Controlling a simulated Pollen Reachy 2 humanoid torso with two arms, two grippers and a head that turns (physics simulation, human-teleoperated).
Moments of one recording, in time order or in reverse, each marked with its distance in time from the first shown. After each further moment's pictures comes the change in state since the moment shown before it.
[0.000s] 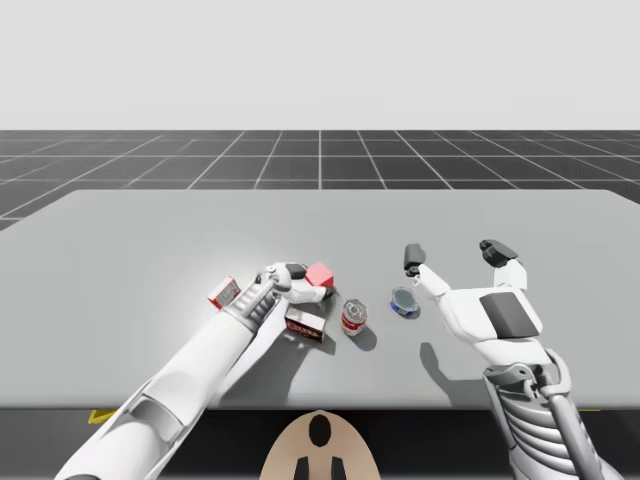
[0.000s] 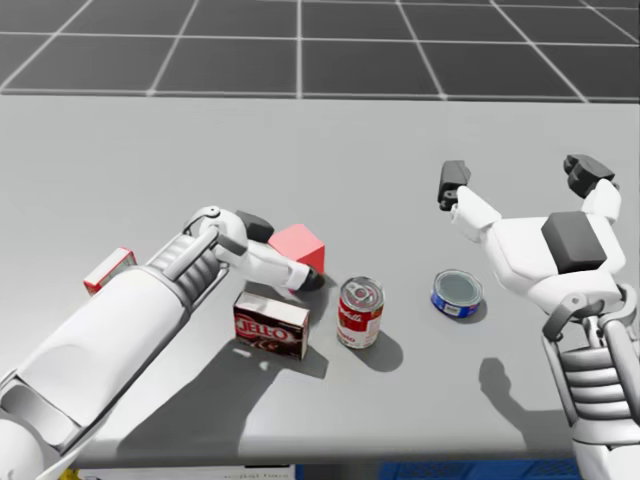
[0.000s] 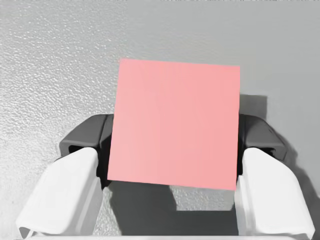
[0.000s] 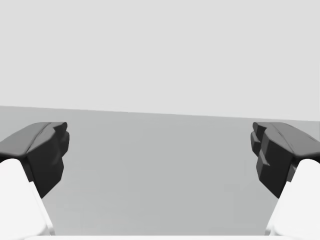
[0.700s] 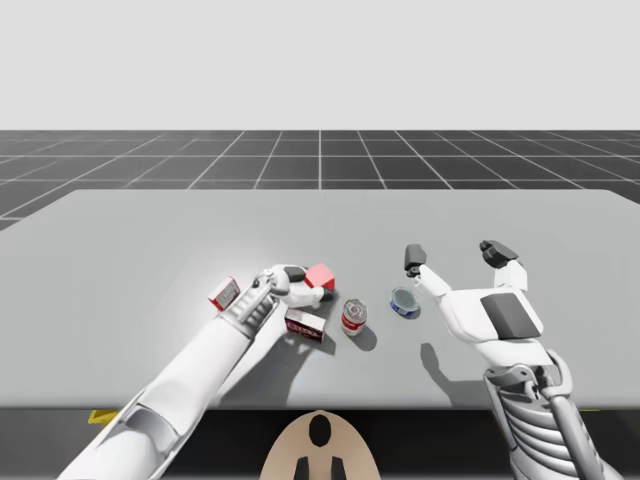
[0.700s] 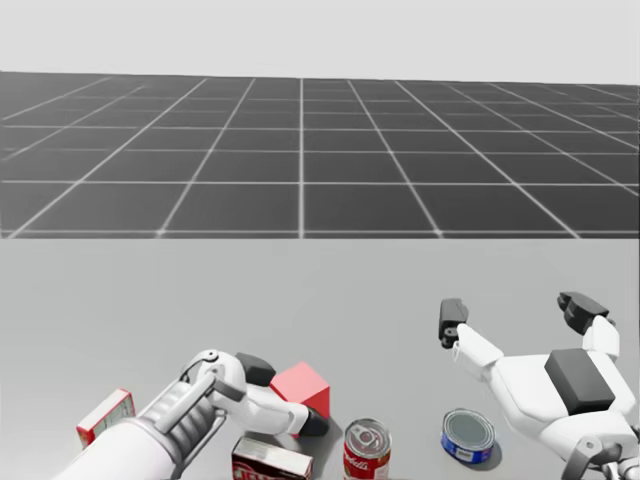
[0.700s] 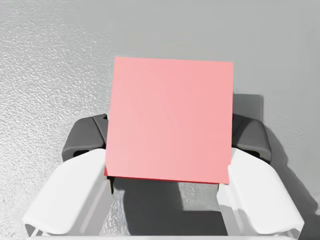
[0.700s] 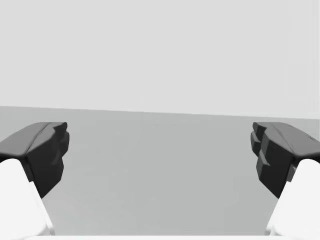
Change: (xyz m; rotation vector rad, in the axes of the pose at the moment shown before) left arm -0.003 -0.006 0.008 -0.022 -0.026 -0.023; right arm 0.000 0.000 0.001 0.000 0.002 -0.008
